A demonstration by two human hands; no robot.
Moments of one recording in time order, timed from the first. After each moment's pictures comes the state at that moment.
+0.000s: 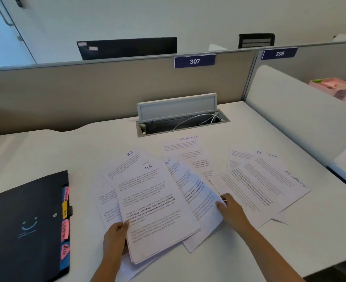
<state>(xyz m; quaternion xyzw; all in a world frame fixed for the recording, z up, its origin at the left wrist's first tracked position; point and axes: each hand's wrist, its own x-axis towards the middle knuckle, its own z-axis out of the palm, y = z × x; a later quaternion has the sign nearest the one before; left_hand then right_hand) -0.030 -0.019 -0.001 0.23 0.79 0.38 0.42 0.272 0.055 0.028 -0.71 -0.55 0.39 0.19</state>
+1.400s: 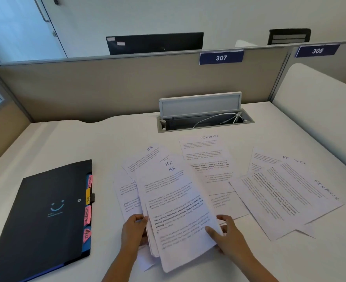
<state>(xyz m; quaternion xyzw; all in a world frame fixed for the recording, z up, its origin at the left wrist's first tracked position) -0.028 -0.023 0.002 0.21 0.77 0.41 0.44 0.221 -0.001 0.033 -0.68 -0.52 0.50 0.14</state>
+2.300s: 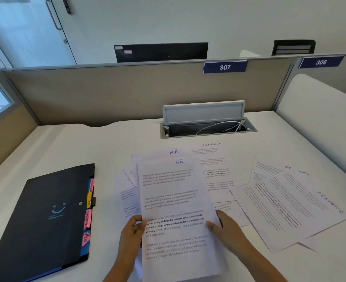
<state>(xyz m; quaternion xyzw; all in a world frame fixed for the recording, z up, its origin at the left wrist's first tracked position) -0.023 -0.035 0.028 0.30 0.74 0.45 0.41 0.217 0.029 0.053 -0.61 -0.62 0.47 0.15</state>
